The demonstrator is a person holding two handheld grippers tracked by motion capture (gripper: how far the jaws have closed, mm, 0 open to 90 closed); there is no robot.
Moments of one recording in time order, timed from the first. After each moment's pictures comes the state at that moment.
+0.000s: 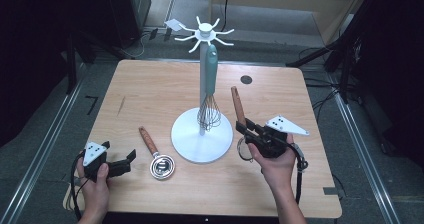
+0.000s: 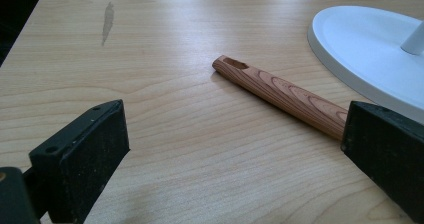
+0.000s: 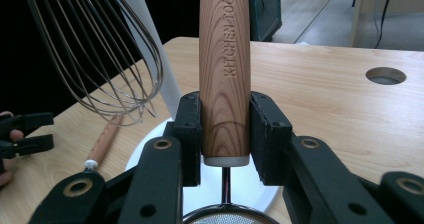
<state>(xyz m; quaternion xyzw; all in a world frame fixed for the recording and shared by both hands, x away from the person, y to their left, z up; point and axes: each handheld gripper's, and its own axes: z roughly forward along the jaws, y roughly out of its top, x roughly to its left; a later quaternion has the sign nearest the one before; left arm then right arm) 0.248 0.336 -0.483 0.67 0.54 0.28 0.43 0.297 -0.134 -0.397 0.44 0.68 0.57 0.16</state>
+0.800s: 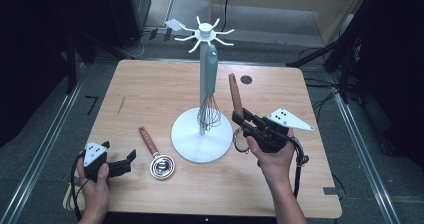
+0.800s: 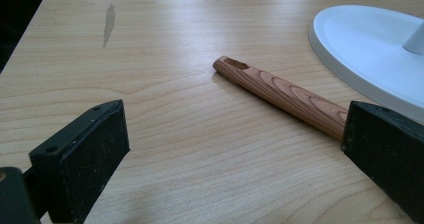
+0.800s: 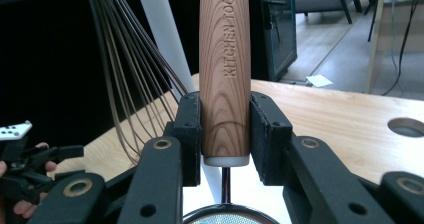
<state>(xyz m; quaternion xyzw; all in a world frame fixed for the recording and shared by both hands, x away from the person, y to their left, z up) 0.247 0.335 -0.483 0.67 0.54 0.29 0.42 0.295 -0.126 -0.363 0.40 0.66 0.62 0.16</state>
